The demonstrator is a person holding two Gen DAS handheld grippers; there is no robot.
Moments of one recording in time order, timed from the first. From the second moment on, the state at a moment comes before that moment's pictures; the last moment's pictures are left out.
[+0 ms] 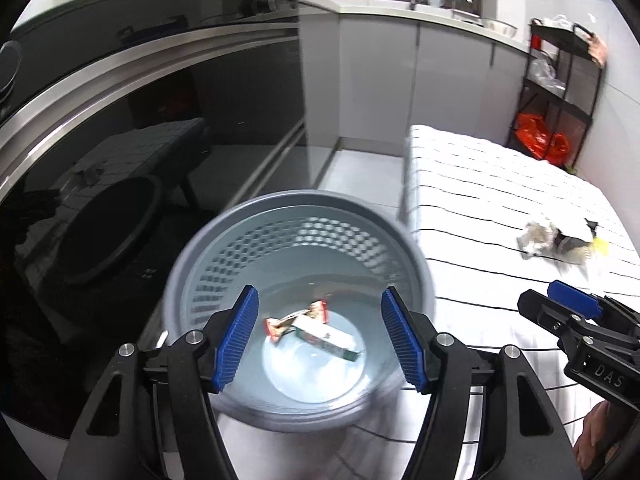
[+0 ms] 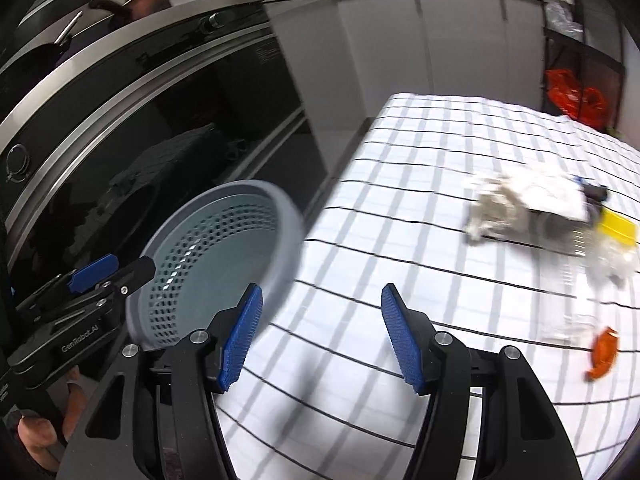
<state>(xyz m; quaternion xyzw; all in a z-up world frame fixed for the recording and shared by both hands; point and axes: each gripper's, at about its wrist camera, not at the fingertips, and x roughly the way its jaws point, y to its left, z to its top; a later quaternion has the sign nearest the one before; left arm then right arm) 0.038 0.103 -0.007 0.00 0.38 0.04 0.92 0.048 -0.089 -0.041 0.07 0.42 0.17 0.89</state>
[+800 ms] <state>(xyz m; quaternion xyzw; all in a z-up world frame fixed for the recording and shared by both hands) 0.042 -0.027 -0.028 0.04 0.38 -0.07 0.92 0.010 -0.272 -0.058 0.09 0.42 -0.04 0.90</state>
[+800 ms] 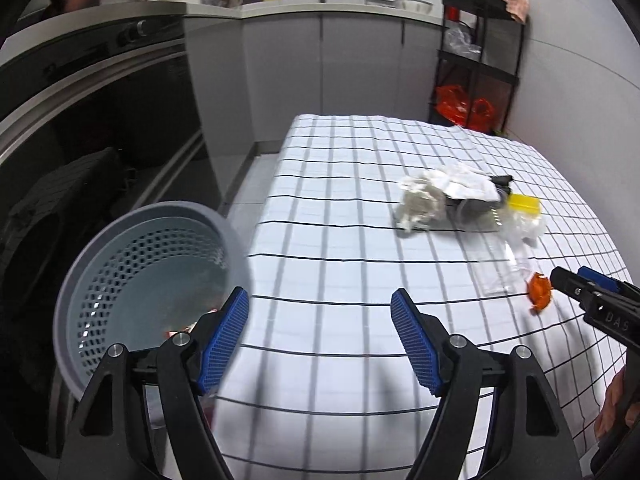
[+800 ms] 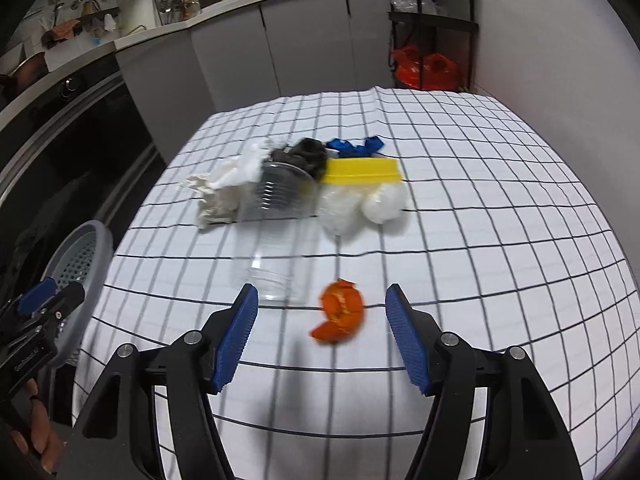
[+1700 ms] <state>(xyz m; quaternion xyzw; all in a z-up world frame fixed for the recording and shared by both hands) 0.050 -0.082 -0.053 0.05 0.40 -0.12 0.91 0.030 -0.284 -0.103 0.06 0.47 -0.06 0.88</state>
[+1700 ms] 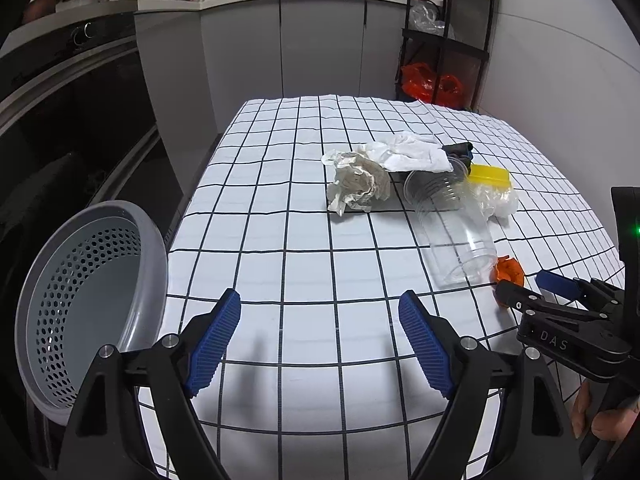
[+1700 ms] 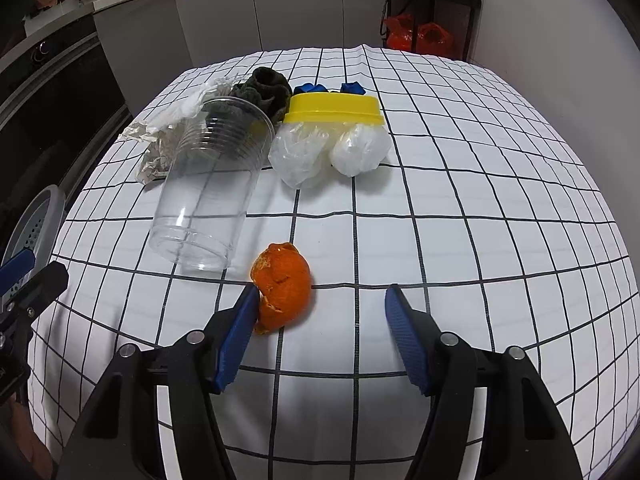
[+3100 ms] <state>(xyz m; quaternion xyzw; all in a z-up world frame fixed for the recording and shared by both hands) 0.114 -0.209 -0.076 0.05 0.43 -0.16 0.89 0.019 -0.348 -0.046 0.18 0.40 -0.05 0.90</state>
